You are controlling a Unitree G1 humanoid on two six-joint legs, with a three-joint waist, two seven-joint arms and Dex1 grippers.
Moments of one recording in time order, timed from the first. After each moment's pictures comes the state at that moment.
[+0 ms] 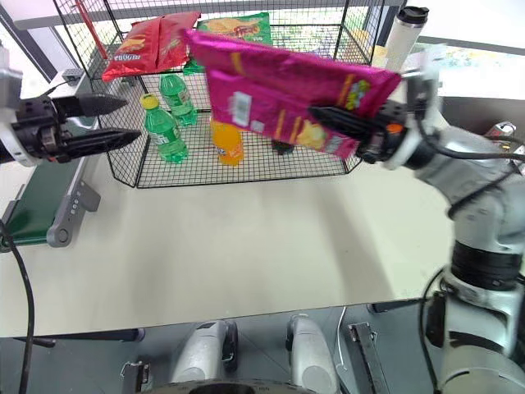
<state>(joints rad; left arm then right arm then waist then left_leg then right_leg) -0.59 0.98 0.30 -0.17 -0.78 0.73 -1.03 -0.63 -0.77 -0.41 -0.27 0.85 0.79 0.86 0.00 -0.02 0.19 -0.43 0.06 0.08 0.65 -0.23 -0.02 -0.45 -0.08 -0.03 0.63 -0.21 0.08</state>
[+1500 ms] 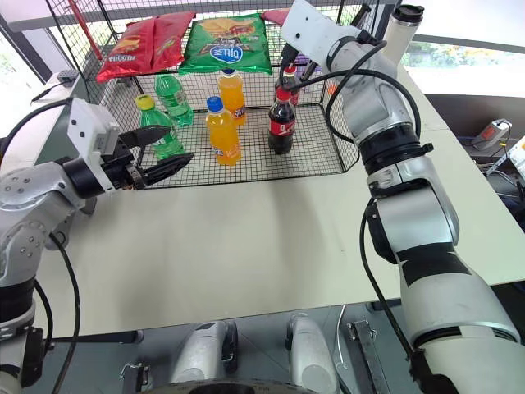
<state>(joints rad) -0.42 0.76 0.18 -0.43 -0.59 0.67 -0.66 -1.36 -0.43 0.26 0.76 -0.42 0.21 0.36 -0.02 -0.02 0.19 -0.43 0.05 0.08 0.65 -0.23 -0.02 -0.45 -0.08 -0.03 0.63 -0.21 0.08</state>
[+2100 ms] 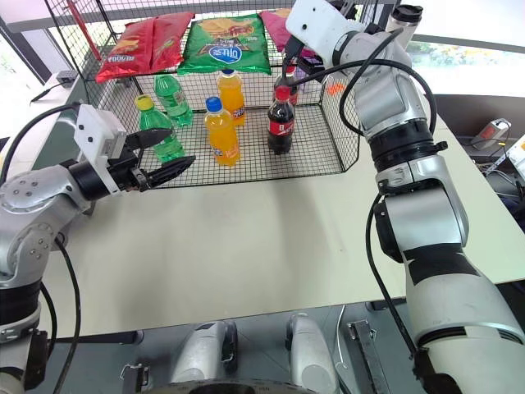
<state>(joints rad) -0.41 0.73 0.17 -0.42 -0.55 0.64 -0.67 -1.36 -0.48 0.23 0.69 -0.34 0.22 0.57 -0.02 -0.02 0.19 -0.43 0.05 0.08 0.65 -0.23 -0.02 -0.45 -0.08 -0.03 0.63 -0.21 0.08</state>
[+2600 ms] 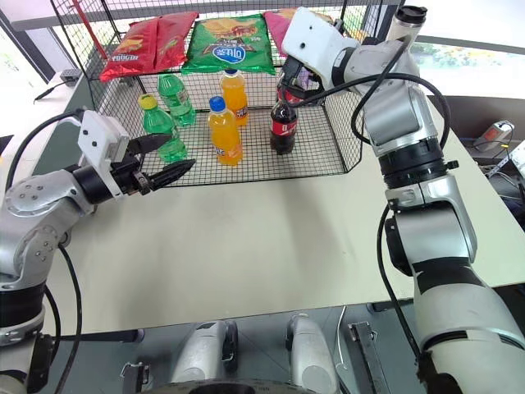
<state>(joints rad) -0.39 0.70 0.18 -0.41 -0.55 0.64 -0.66 -1.21 -0.56 0.22 0.37 -0.23 0.33 0.79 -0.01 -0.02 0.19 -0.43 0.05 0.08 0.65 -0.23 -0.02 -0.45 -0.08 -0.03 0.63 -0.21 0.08</state>
